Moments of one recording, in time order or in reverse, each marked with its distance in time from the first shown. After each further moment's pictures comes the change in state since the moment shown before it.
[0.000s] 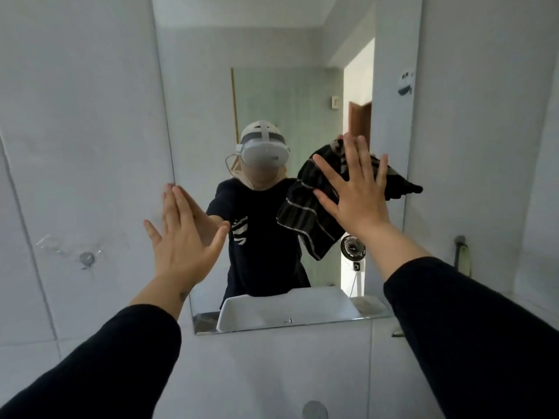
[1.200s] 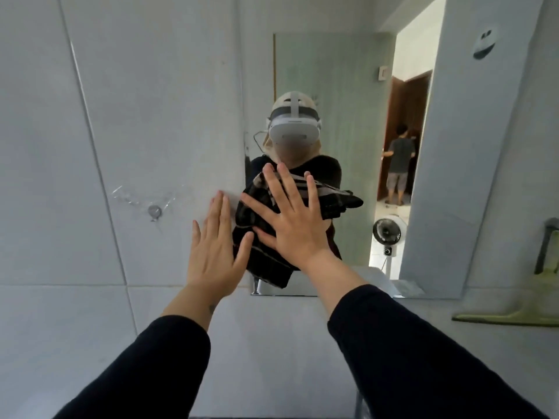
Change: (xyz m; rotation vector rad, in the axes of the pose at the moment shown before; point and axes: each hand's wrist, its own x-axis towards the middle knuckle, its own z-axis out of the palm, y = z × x) left_hand -0.057 -0.083 0.016 -0.052 -0.074 0.151; right_hand -0.048 -0.208 0.020 0.104 0.009 -0.342
